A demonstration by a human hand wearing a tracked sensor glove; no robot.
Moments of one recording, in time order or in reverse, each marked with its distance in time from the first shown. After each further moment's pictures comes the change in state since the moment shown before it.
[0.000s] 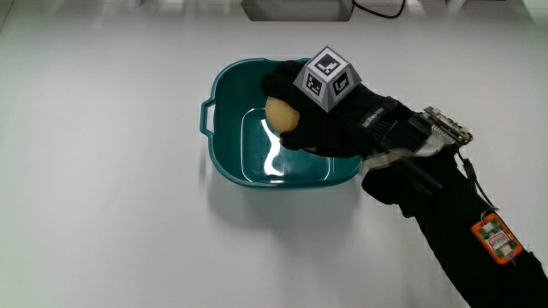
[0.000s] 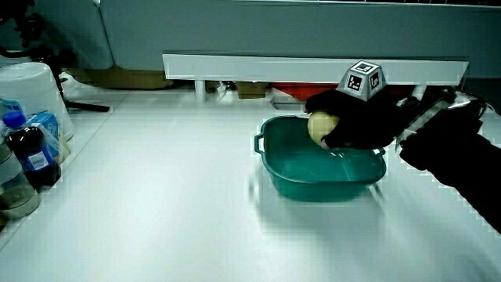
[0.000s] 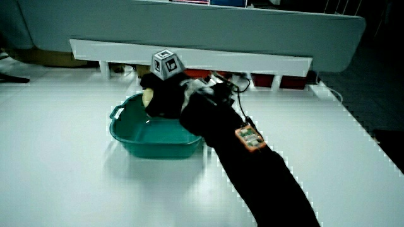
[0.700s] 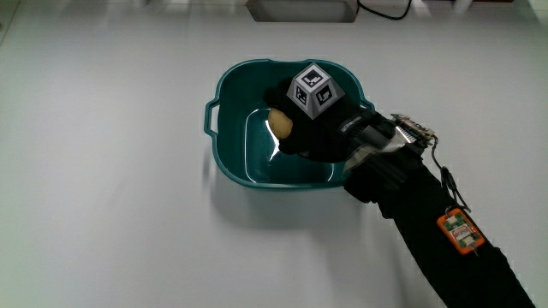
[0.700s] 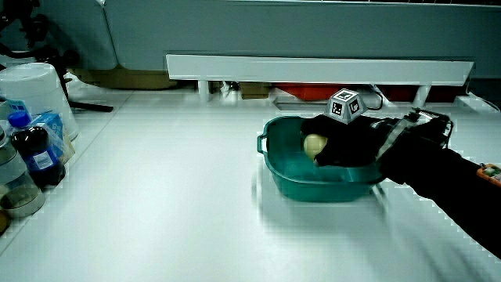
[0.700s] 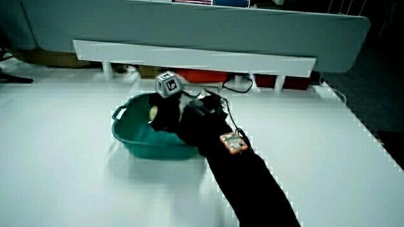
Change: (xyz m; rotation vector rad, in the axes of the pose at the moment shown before) arm 0.008 0.019 -0.020 -0.045 0.016 -0.050
